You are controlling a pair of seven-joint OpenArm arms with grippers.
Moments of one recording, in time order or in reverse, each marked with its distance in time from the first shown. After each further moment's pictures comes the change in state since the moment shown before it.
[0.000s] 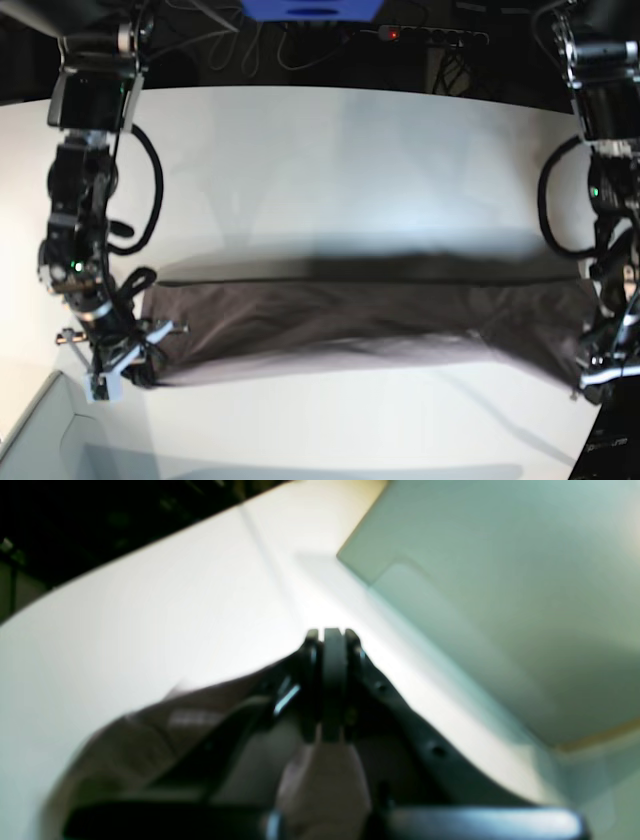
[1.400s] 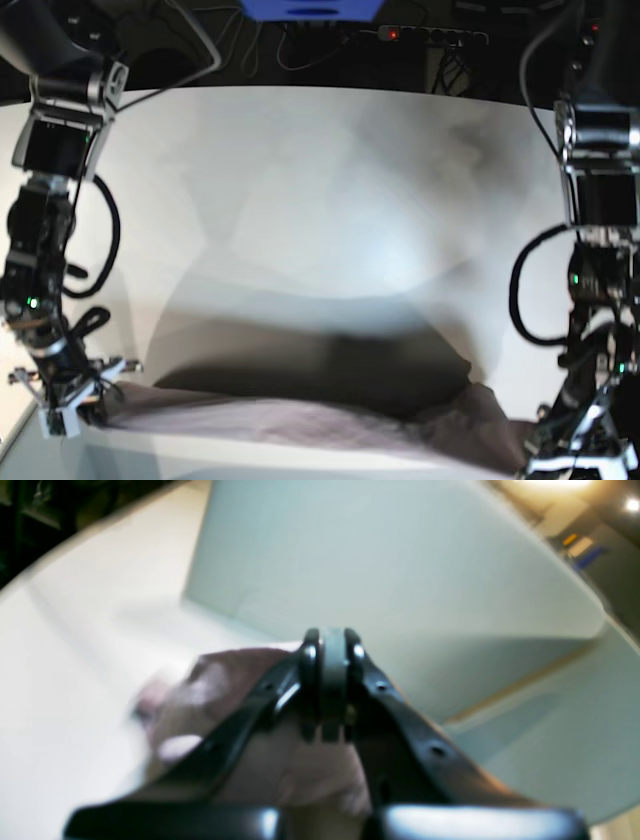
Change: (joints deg) left arm -13.7 2.5 9.7 -1.3 -0.7 0.0 4.6; right arm 4.7 4.7 3.8 2.1 -4.0 4.3 1.0
